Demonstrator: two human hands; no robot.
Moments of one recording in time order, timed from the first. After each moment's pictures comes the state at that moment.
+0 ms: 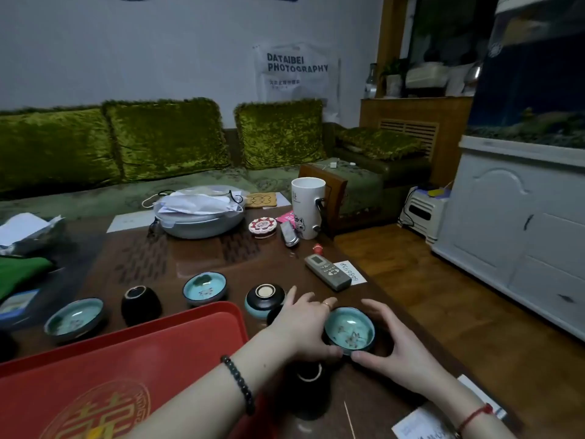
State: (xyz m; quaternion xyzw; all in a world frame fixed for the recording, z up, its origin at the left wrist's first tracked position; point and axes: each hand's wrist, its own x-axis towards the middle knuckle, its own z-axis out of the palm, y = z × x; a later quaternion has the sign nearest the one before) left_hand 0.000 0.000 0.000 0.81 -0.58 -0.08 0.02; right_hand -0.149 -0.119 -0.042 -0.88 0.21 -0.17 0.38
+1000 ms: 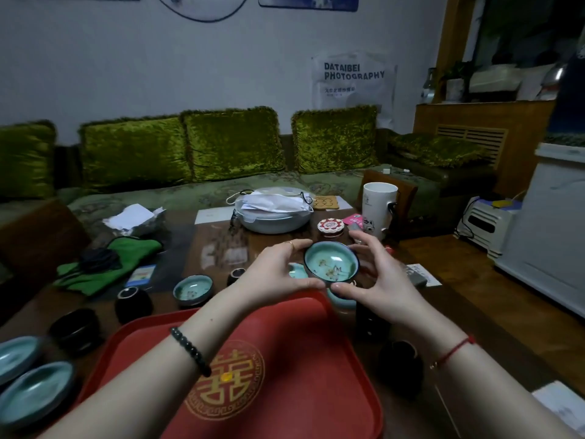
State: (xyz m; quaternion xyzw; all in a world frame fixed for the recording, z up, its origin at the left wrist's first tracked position) left_hand 0.069 0.165 0.083 0.81 -0.47 -0.01 0.34; right_hand -0.047 0.011 0.056 -0.85 0.05 -0.27 0.45
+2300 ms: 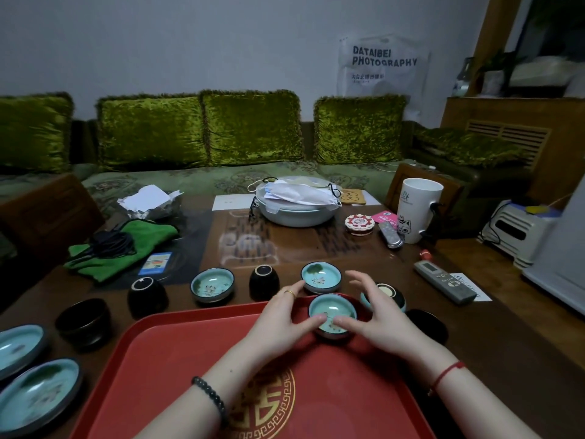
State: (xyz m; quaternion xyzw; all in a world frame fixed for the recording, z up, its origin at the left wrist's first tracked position) left_hand 0.119 0.184 -0.029 0.83 -0.38 -0.05 0.40; right_hand 0.020 0.018 -0.012 -0.91 0.08 -0.15 0.38
